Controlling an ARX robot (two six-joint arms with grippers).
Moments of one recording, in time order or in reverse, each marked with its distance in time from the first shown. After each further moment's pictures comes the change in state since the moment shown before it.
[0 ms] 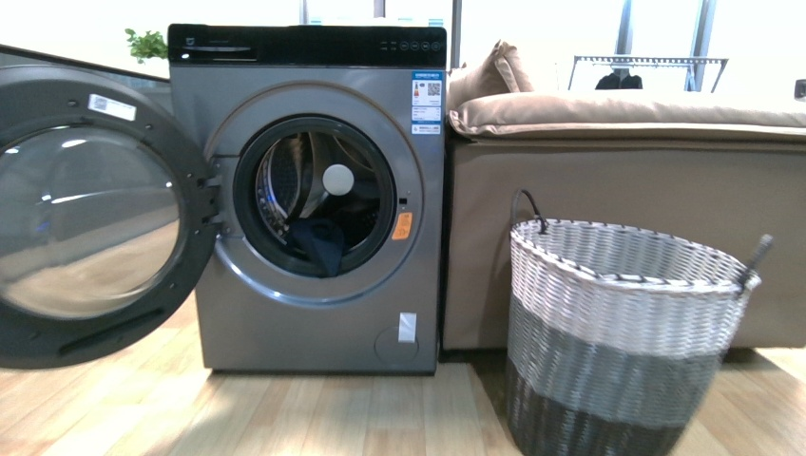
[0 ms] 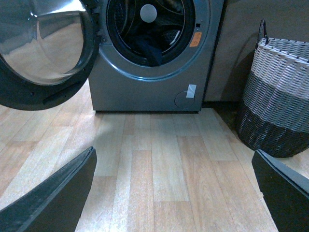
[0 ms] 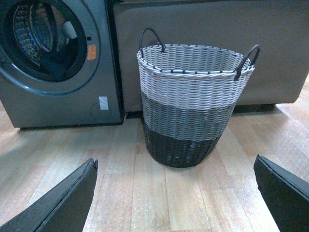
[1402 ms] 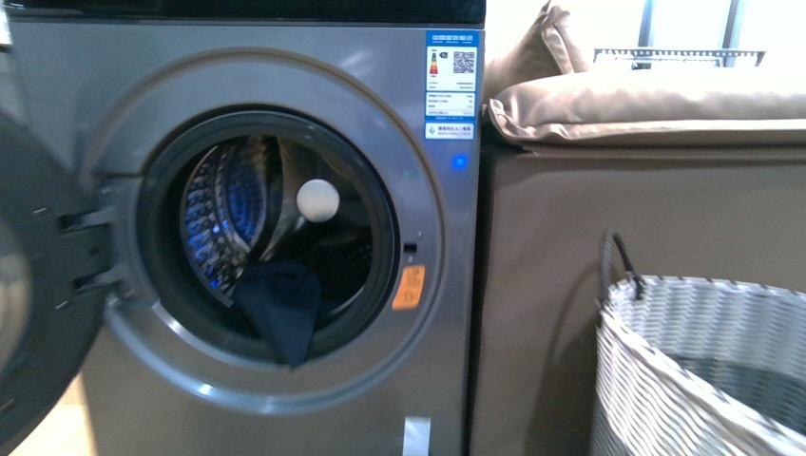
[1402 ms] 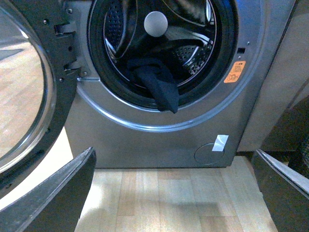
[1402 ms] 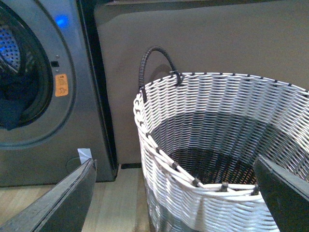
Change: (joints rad) left arm 0.000 0.000 0.000 0.000 0.000 0.000; right arm 0.000 0.000 0.000 0.000 0.000 0.000
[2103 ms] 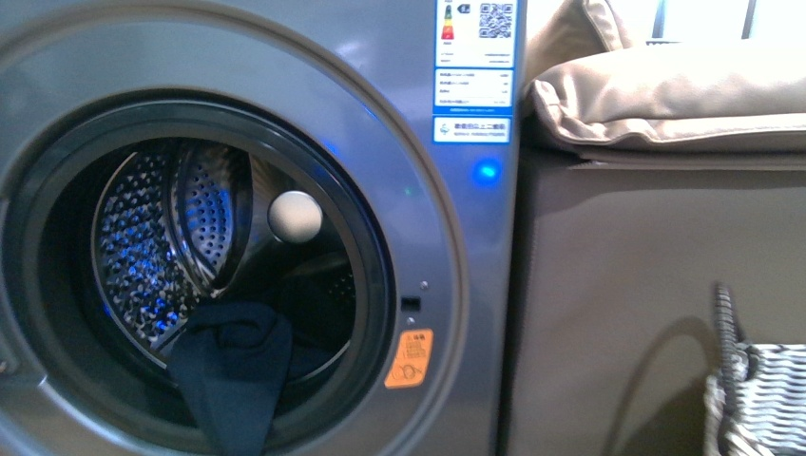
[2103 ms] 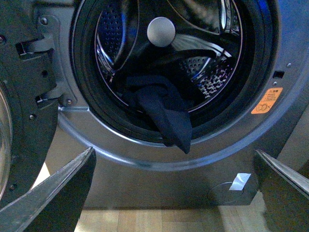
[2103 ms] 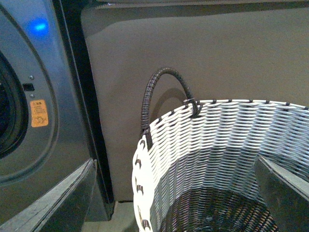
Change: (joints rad) left arm 0.000 0.000 0.000 0.000 -0.003 0.000; right arm 0.000 0.000 0.000 0.000 -0.003 0.000
